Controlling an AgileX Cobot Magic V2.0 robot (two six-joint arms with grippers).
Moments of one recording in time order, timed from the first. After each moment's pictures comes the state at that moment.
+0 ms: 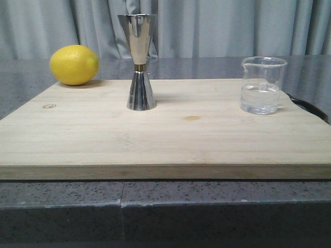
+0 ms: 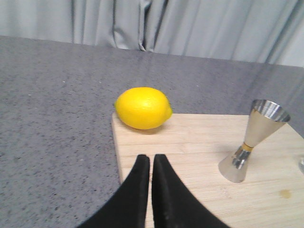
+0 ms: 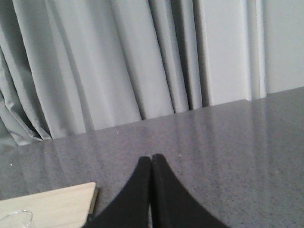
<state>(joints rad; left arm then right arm) -0.33 0.54 -0.50 -0.26 0.28 0.01 -0.05 0.12 -0.33 -0.24 0.22 0.39</state>
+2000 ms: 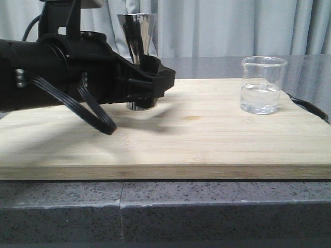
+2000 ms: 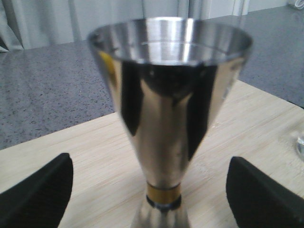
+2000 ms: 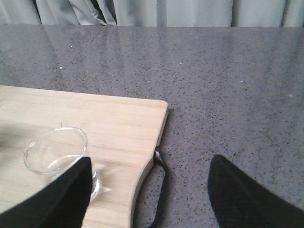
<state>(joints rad) -0.79 1.69 -0.65 -0.16 -0.81 0.05 0.22 0.79 -0.37 -0.30 -0.09 0.34</state>
